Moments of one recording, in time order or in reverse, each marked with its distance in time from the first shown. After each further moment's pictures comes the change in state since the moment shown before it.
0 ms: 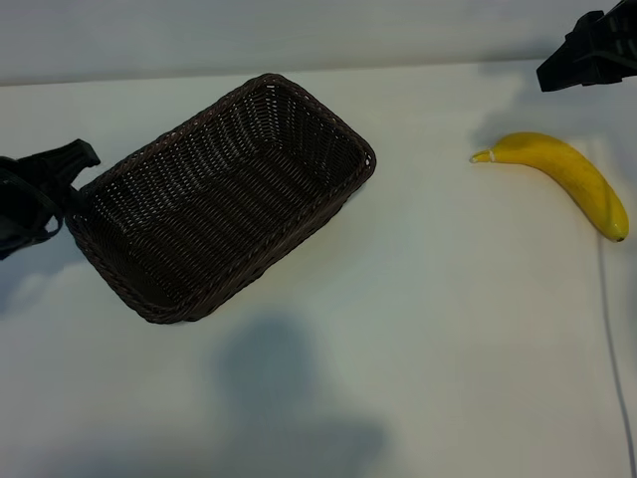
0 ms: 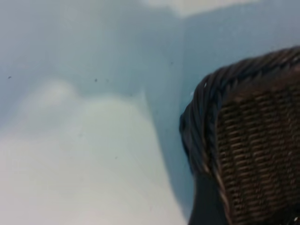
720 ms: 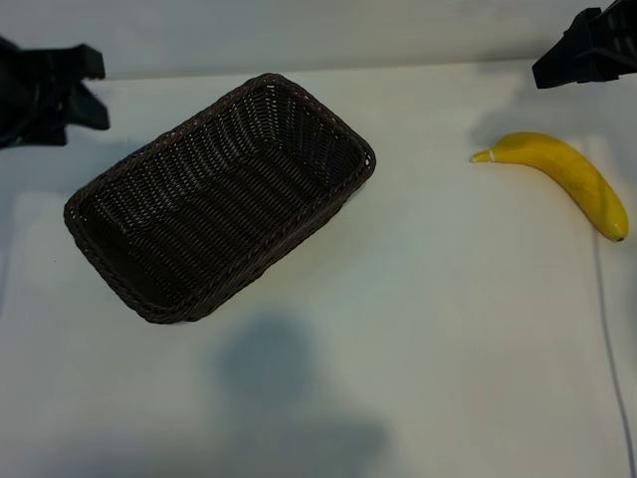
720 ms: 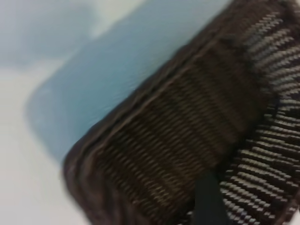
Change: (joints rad) left arm 0.041 0.090 -0.391 -0.257 0.328 0.526; right arm 0.000 0.000 0.000 0.031 0.003 -0.008
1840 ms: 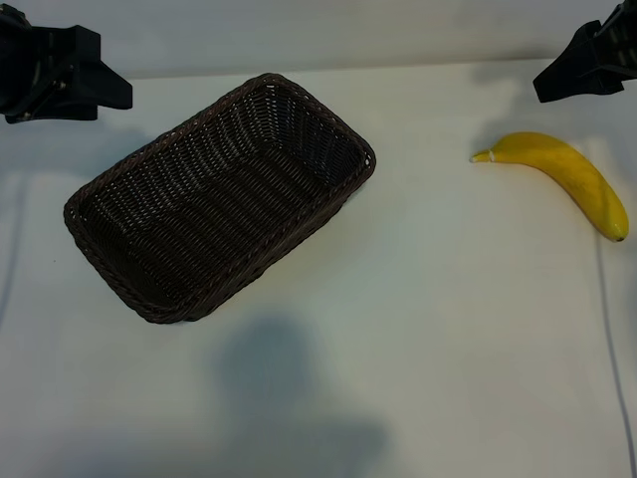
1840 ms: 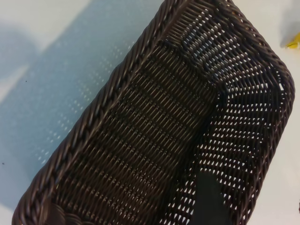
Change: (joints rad) left arm 0.109 0.133 -0.121 -0.365 0.140 0.472; right arm 0.000 0.000 0.000 -0.015 0.041 -0.095
